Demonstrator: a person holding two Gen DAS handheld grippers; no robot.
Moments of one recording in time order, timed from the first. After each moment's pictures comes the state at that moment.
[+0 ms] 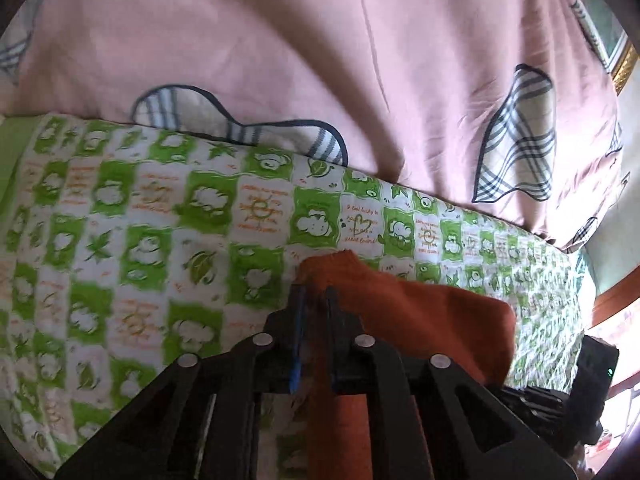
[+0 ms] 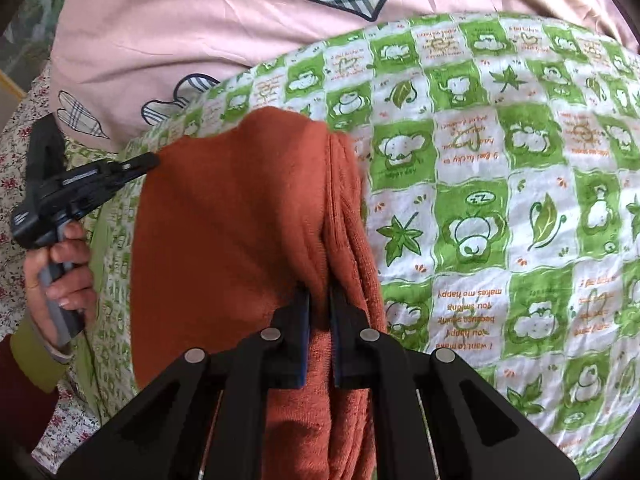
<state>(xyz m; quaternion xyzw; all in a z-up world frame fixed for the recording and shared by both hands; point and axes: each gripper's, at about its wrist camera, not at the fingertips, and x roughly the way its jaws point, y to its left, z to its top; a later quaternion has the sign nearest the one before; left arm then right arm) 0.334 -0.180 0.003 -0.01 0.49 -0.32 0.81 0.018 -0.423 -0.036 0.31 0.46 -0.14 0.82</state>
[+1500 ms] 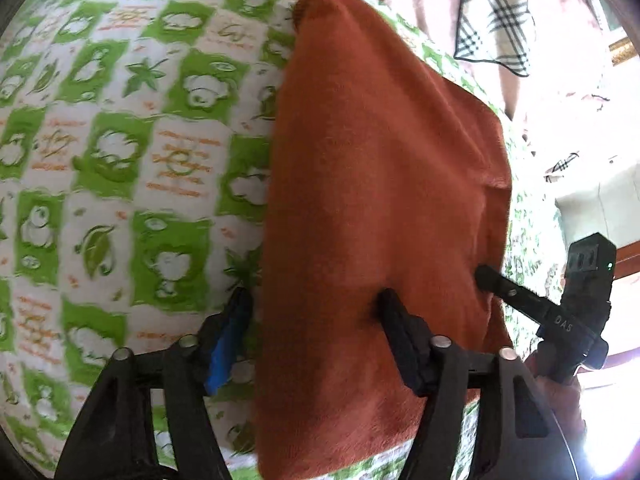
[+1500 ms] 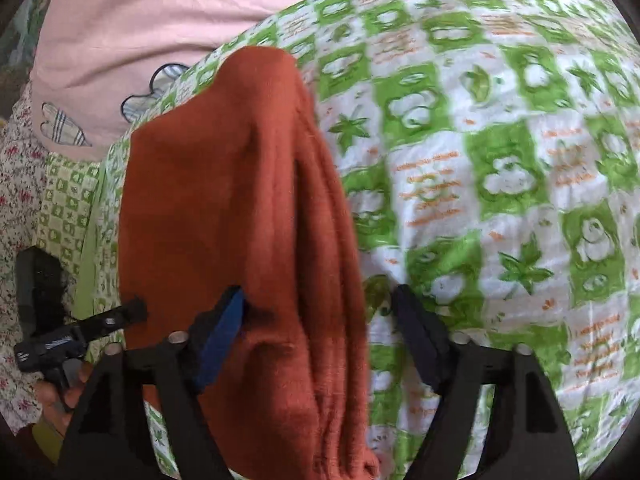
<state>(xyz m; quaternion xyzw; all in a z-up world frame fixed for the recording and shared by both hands) 0.191 -0.144 -0.083 -0.03 0.61 -0.35 0.71 -0.023 -0.387 -0.051 0.36 0.46 -0.15 0.79</state>
